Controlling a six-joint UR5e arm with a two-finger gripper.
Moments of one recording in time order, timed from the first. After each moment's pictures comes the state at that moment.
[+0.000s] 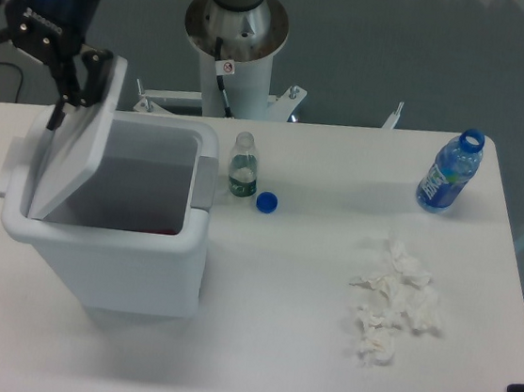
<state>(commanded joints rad) 2.15 -1.53 -1.62 -0.97 1.11 0.25</state>
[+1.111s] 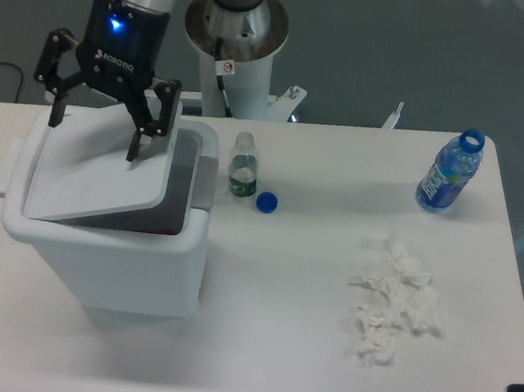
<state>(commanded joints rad) 2.26 -1.54 -1.66 -0.97 1.16 0.33</state>
